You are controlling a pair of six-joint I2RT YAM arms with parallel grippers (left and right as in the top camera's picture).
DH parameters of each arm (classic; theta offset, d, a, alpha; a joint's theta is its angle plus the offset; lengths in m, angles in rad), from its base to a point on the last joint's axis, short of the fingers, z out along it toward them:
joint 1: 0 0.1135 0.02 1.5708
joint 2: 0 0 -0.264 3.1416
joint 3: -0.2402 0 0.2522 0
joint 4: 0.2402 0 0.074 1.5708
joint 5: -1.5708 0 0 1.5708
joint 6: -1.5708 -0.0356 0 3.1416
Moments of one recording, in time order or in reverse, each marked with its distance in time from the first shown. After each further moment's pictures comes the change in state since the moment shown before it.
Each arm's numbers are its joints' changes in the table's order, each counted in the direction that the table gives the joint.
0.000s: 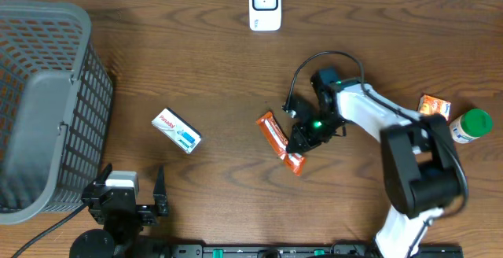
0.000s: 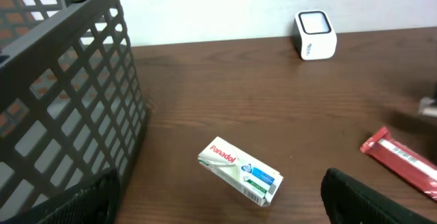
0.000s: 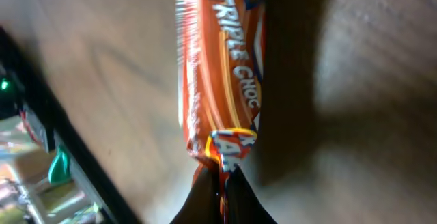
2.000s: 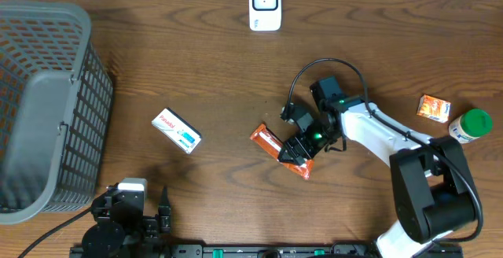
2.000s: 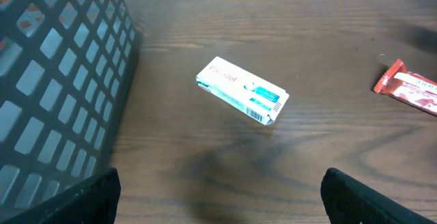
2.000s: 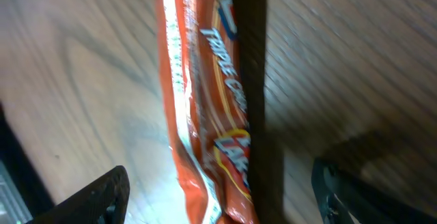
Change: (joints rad) left arm 0.000 0.000 0.000 0.263 0.000 0.000; right arm 0.044 0.092 0.172 -0.248 -0.070 0.046
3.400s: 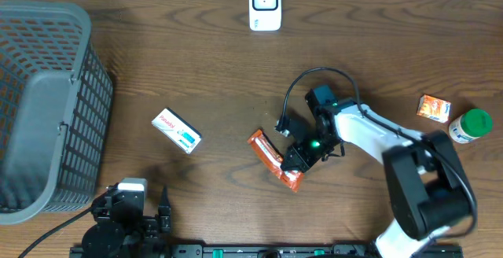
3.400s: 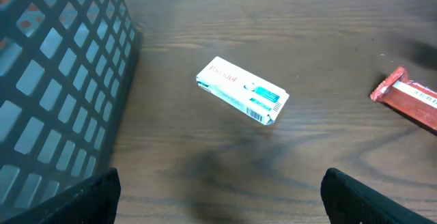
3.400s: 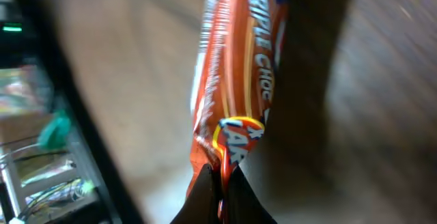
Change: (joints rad) left arm 0.000 0.000 0.000 0.000 0.000 0.000; right arm 0.031 0.006 0.013 0.118 0.161 0.048
